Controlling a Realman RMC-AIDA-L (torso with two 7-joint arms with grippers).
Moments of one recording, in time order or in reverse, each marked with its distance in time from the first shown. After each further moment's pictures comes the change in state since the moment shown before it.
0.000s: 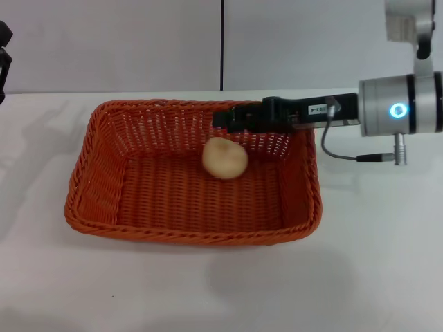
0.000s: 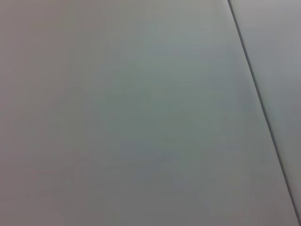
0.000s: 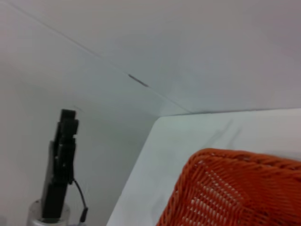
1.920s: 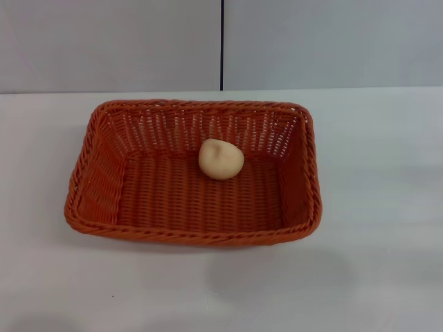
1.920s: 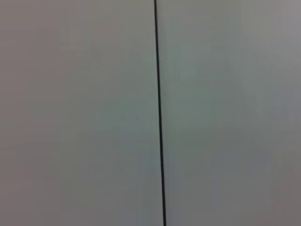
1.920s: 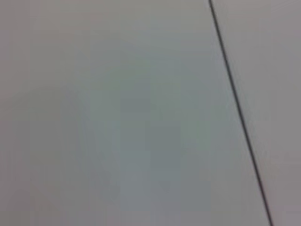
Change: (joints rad) left arm 0.192 0.004 -0.202 0.139 -0.126 -0.059 0.045; right arm -0.660 0.005 0.483 -0.097 0.610 0.139 -1.189
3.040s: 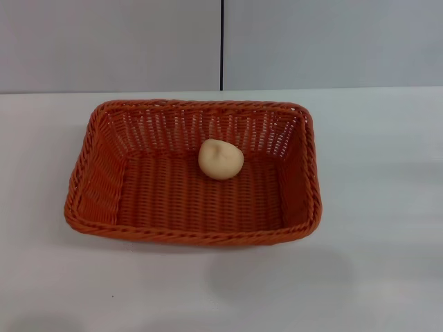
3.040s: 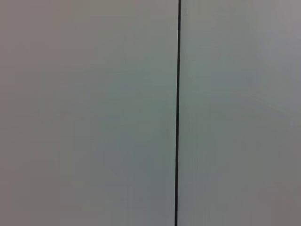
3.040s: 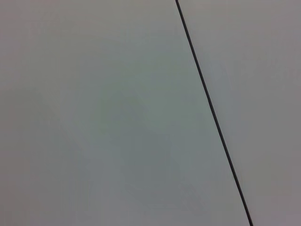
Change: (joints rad) left arm 0.048 -0.003 0.000 0.070 -0.001 0.010 0.006; right arm 0.042 -0.002 0.069 0.106 -0.007 -0.037 -0.045
